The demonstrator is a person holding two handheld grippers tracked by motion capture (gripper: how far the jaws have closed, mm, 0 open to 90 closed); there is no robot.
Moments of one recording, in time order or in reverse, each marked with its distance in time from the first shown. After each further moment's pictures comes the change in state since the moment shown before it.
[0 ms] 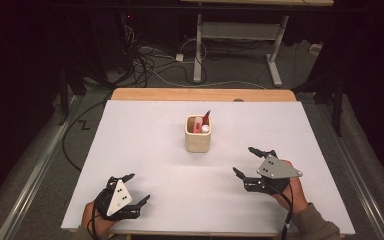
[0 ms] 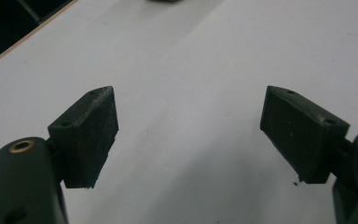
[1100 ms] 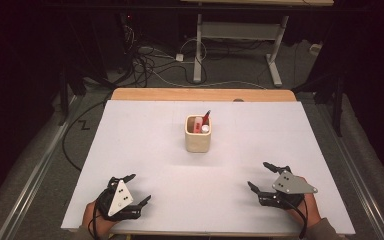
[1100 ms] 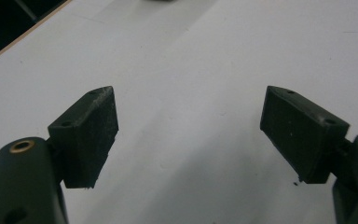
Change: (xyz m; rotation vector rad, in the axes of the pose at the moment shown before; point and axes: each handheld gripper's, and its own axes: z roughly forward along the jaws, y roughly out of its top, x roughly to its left) left arm -0.001 0.001 0.001 0.009 -0.006 0.007; right arm 0.001 -0.053 -0.028 0.057 -0.018 0.048
